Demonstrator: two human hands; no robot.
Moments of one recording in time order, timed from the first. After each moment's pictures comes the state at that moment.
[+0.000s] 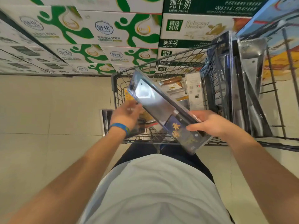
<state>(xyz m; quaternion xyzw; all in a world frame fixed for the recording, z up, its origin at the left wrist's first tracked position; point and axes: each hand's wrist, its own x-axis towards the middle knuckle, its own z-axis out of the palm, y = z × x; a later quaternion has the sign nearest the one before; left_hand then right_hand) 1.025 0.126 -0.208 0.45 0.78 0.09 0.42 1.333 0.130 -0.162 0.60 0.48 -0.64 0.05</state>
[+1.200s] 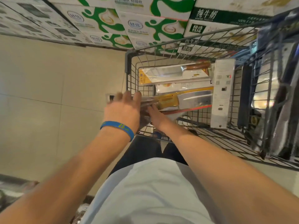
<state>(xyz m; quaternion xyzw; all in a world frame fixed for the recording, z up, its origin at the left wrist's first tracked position) 1.011 0.116 -0.159 0.67 0.70 -0.22 0.13 1.135 0.120 -0.314 0.47 0.62 -0.61 0.17</state>
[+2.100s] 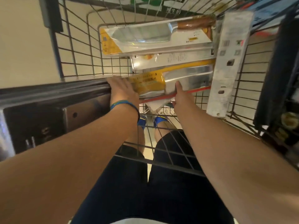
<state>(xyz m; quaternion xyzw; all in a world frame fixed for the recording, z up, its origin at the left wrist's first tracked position) 1.080 0.137 -0.393 0.69 0.46 -0.55 0.08 1.245 0.145 -0.500 0.82 -0.02 -0.55 -0.14</state>
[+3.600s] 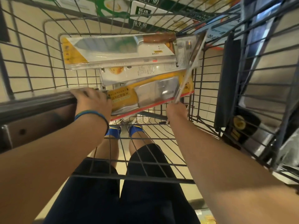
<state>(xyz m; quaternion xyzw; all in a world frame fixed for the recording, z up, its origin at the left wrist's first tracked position) 1.075 0.146 -0.390 0.71 0.48 -0.50 0.11 1.318 0.141 -0.479 0.91 0.16 -0.39 0.03</state>
